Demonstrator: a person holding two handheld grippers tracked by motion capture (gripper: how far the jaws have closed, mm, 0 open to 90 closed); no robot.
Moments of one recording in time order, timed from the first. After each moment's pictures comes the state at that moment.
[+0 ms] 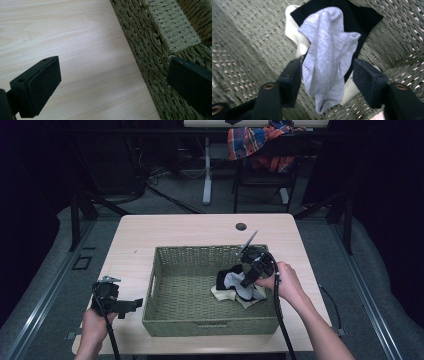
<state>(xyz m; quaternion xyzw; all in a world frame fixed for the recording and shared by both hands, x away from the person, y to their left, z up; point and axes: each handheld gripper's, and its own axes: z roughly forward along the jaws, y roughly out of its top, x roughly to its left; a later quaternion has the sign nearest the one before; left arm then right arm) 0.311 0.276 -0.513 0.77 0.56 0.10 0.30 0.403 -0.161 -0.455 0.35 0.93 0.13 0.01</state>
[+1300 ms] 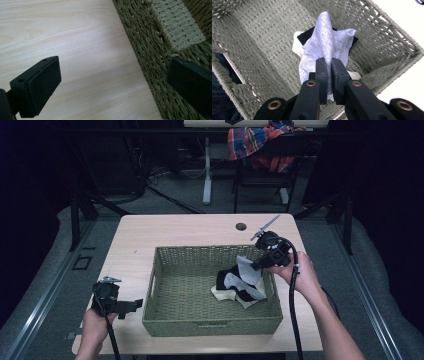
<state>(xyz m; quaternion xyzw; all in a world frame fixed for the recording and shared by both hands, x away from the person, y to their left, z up) 0.311 0.276 -0.515 0.77 0.56 0.10 0.29 0.389 -0.189 -0.390 0.35 0.91 0.22 0.05</state>
